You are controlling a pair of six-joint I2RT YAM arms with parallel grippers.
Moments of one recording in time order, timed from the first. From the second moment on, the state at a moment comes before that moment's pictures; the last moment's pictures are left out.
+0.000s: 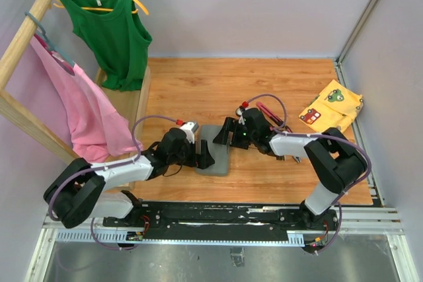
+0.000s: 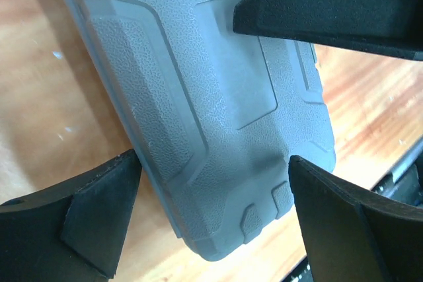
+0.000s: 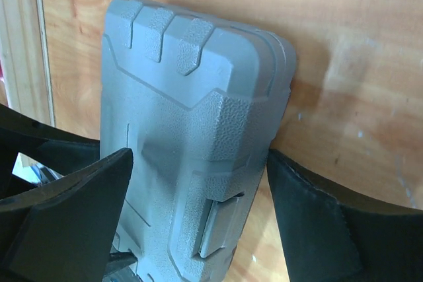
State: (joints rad) left arm -0.69 1.30 0.45 0.21 0.15 -0.52; right arm 0.63 1.68 0.75 0.26 -0.27 0.78
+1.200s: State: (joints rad) left arm -0.73 1.30 0.51 0.11 -0.07 -0.55; right arm 0.73 1.29 0.54 0.05 0.00 0.76
